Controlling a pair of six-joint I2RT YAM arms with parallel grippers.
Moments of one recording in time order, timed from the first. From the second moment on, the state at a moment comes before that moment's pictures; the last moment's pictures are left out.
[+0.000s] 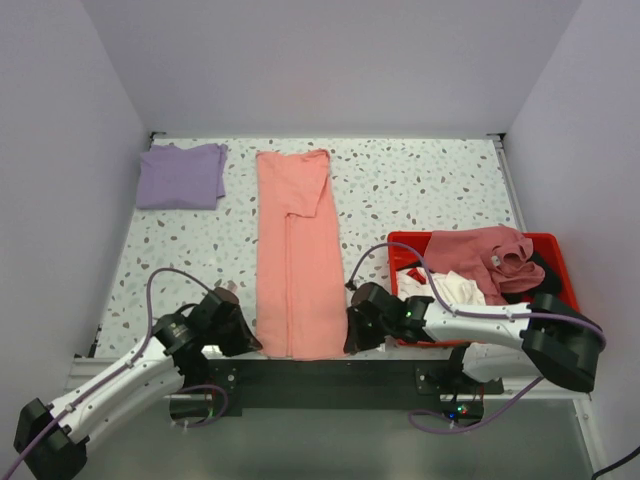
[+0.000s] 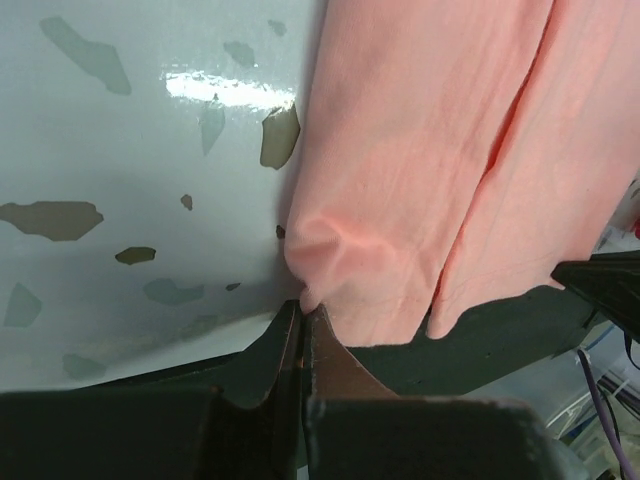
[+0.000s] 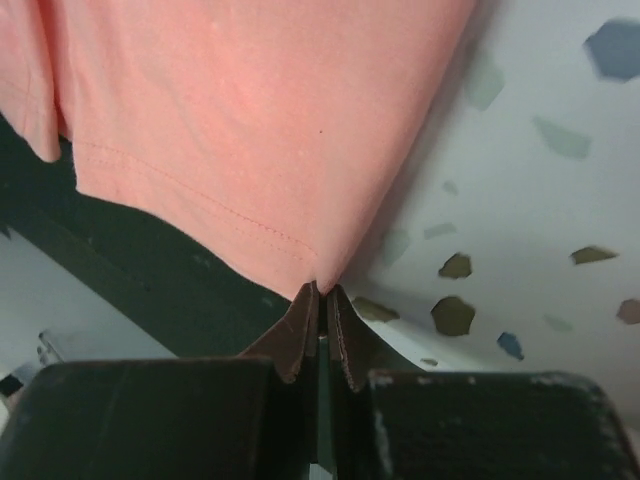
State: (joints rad) left arm -0.70 0.56 0.25 -0.75 0.12 -1.10; right arm 1.08 1.26 0.49 -0.24 -0.12 0.89
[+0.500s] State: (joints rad) left arm -0.70 0.69 0.45 -0.74 0.05 -1.03; right arm 1.05 1.20 0.66 -0.30 -0.03 0.83
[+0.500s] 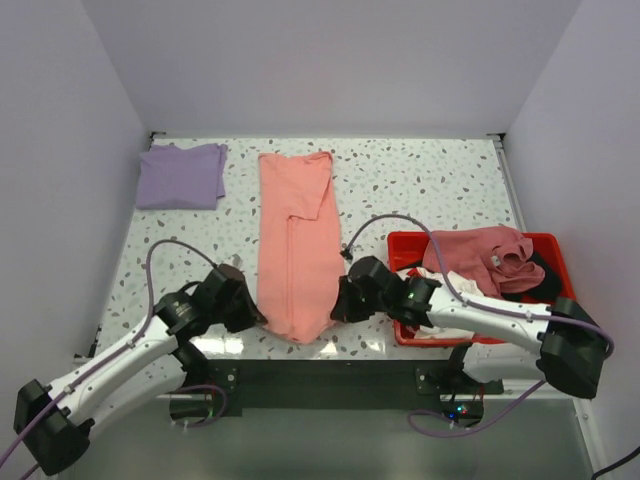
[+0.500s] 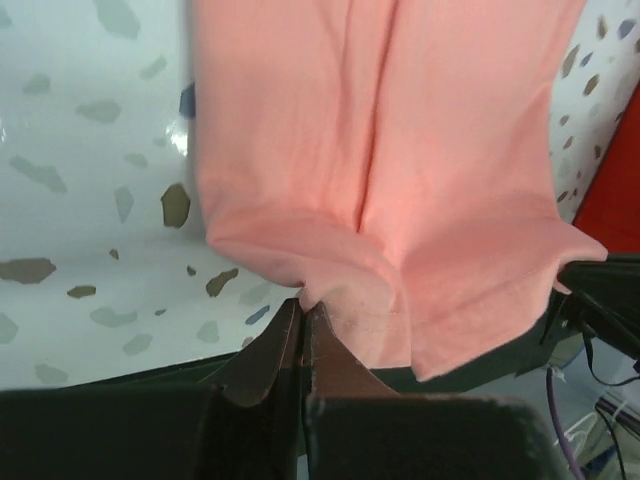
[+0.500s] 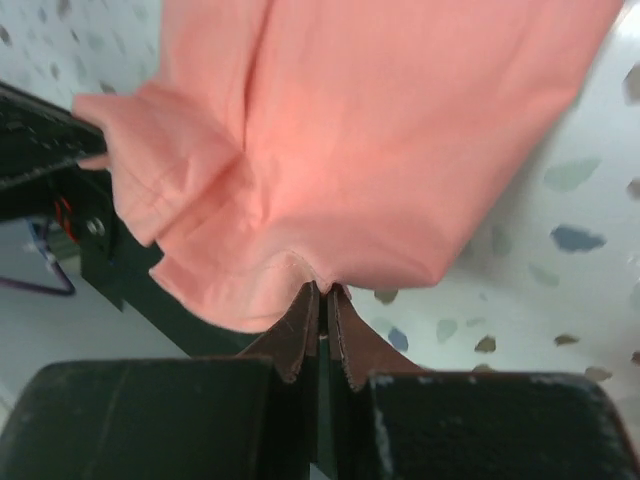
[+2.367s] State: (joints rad) left arm -0.30 1.71 1.05 -0.29 -0.02 -0.61; right arm 0.56 1.94 1.35 -0.31 -0.04 0.56
